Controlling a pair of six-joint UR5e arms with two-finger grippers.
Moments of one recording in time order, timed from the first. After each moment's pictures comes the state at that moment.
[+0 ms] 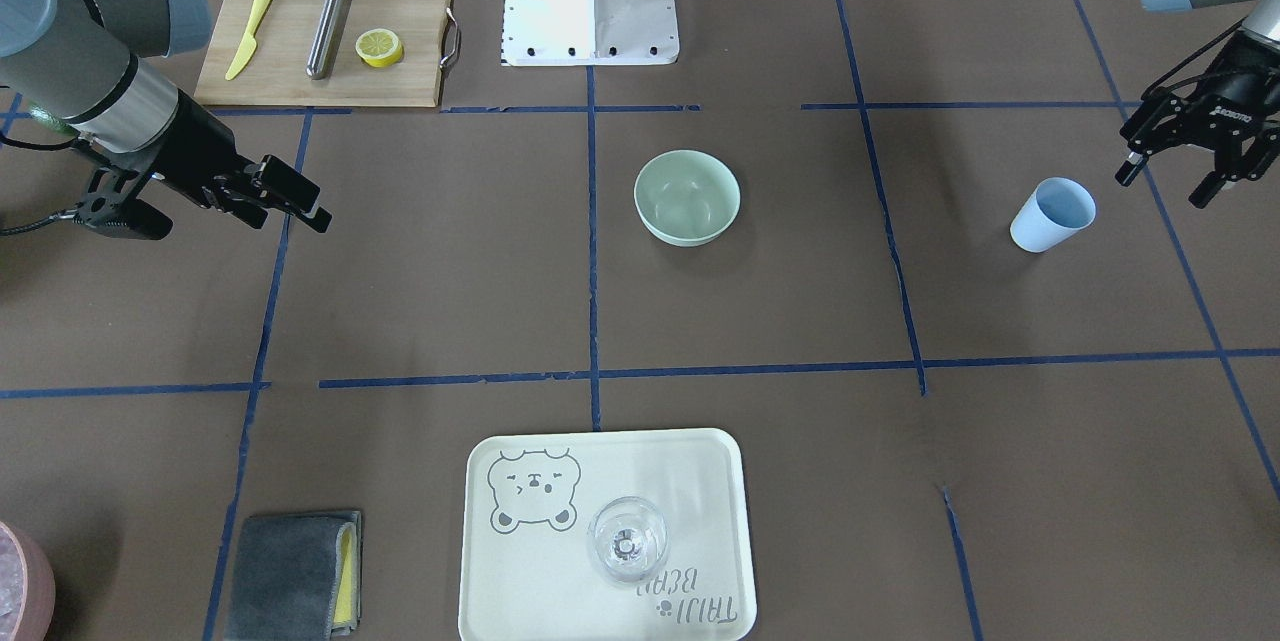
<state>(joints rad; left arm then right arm) -1.09 -1.29 -1.76 -2.75 -2.05 -0.79 0.88 -1.40 1.84 -1.03 2.27 1.40</state>
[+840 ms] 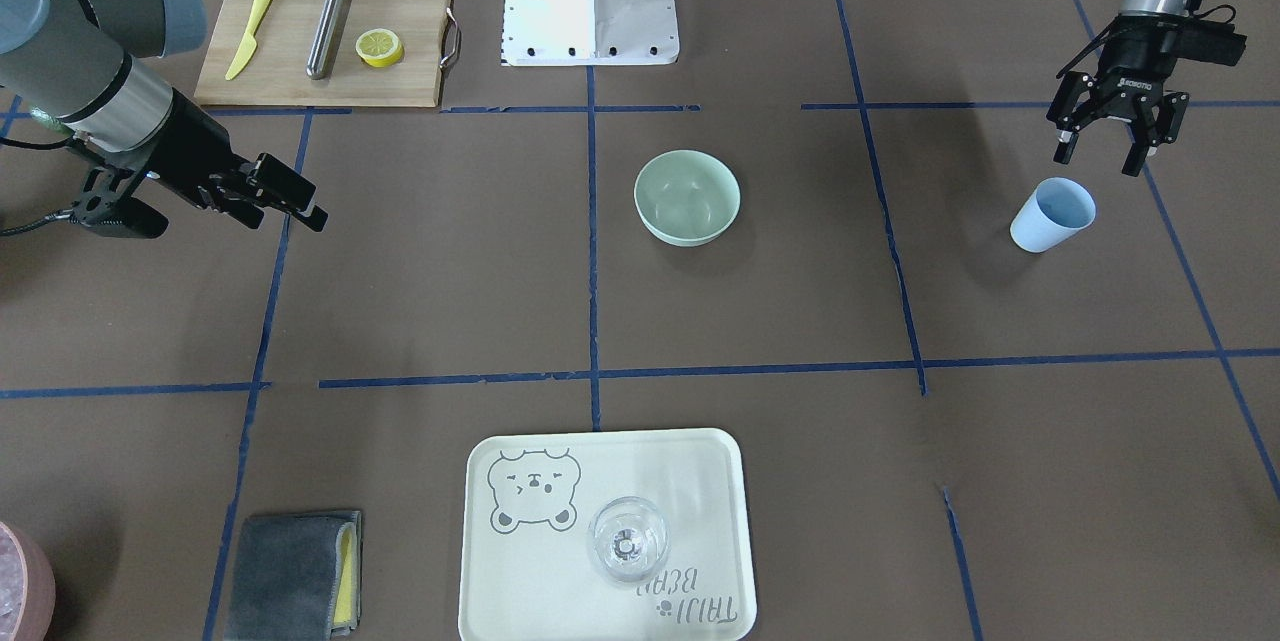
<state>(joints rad) -0.49 -1.08 -1.76 -3.04 -1.18 -1.11 0.88 -1.41 1.84 -1.02 2.27 1.39</state>
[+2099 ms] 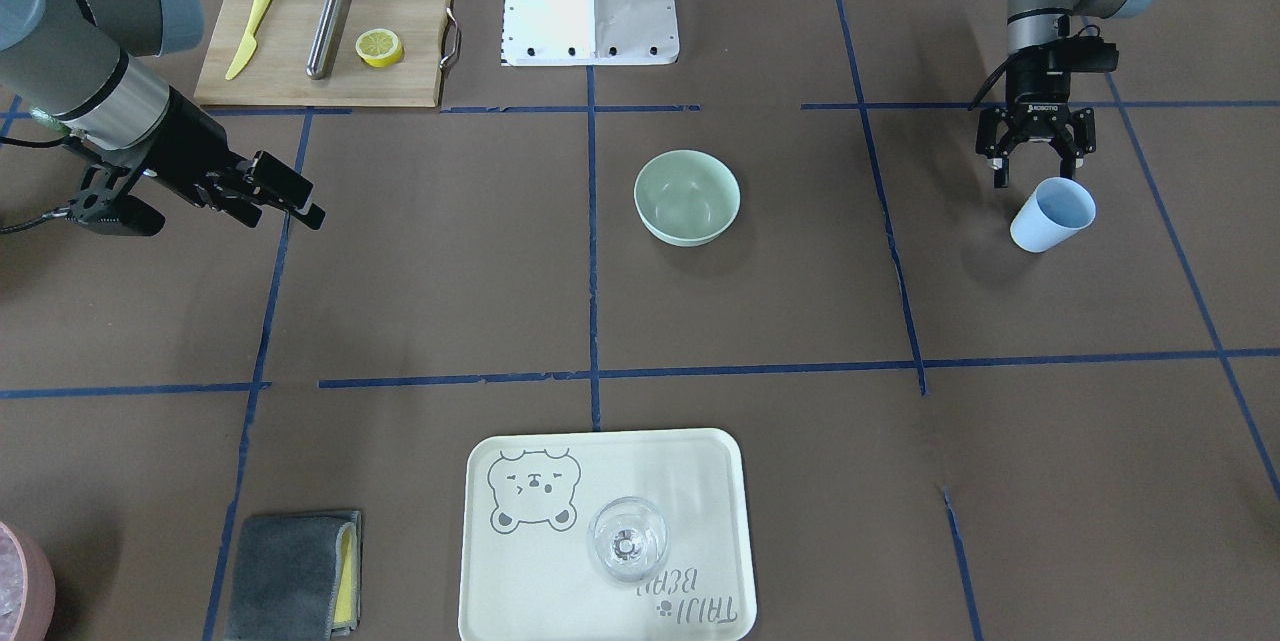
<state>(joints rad) -0.09 -1.21 -1.60 -2.84 -0.54 -1.41 0.88 -1.42 1.84 -1.01 2.27 1.39</state>
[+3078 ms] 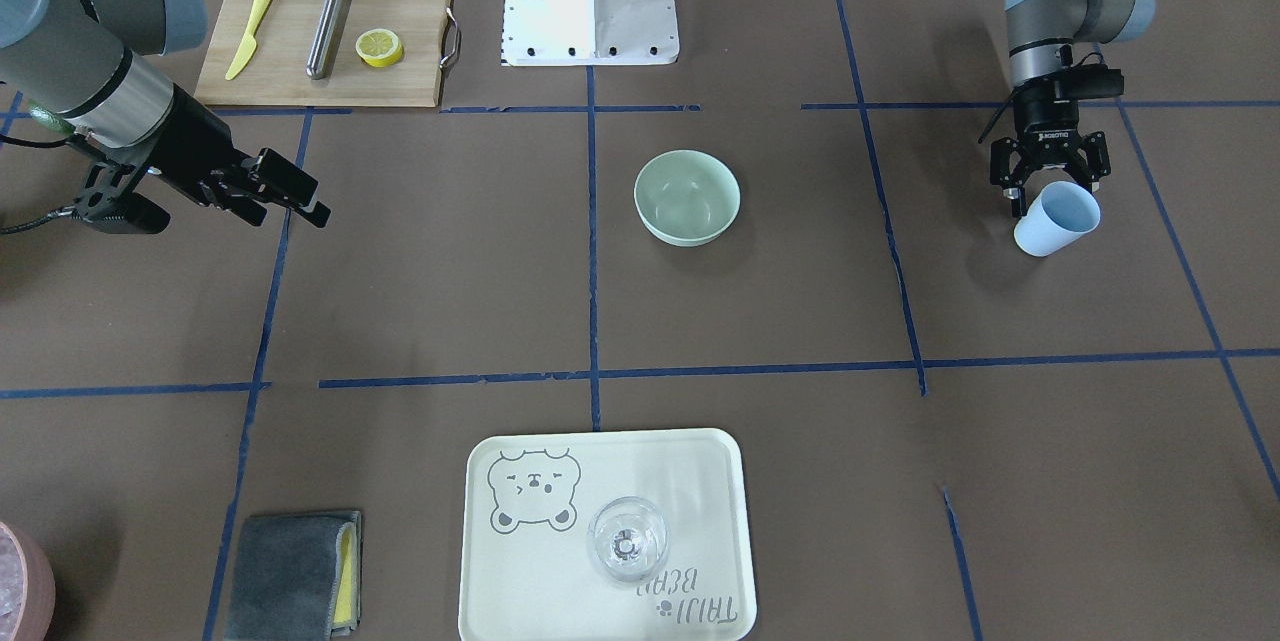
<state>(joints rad) -0.19 -1.30 -1.49 -2.84 -0.54 -1.39 0.88 -1.41 1.85 -1.01 2.27 1.39</state>
